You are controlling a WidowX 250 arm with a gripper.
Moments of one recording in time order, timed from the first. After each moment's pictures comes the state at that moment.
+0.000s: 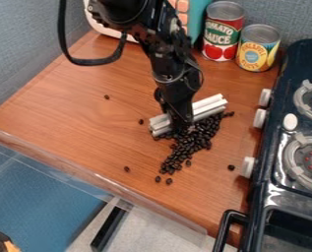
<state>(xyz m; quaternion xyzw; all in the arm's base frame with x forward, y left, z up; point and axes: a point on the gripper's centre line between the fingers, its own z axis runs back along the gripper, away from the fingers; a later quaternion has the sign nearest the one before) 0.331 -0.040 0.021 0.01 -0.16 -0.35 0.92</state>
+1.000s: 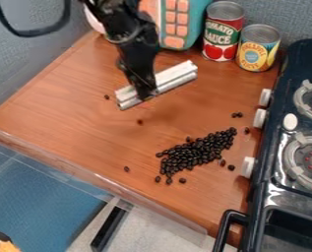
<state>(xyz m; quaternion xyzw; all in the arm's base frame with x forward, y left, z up) 0.332 0.042 0.073 0.01 -0.19 -0.29 0.94</state>
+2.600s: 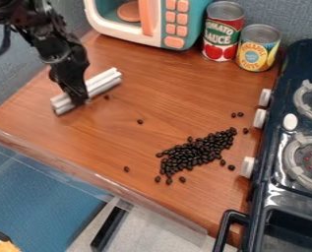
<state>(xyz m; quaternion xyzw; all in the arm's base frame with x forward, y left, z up) 0.312 0.115 0.017 0.06 -0.16 -0.24 0.96</state>
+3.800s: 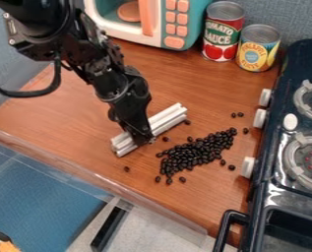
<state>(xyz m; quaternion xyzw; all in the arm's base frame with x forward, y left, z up) 0.278 -0.008 0.015 -0.05 -0.17 -0.26 0.95</state>
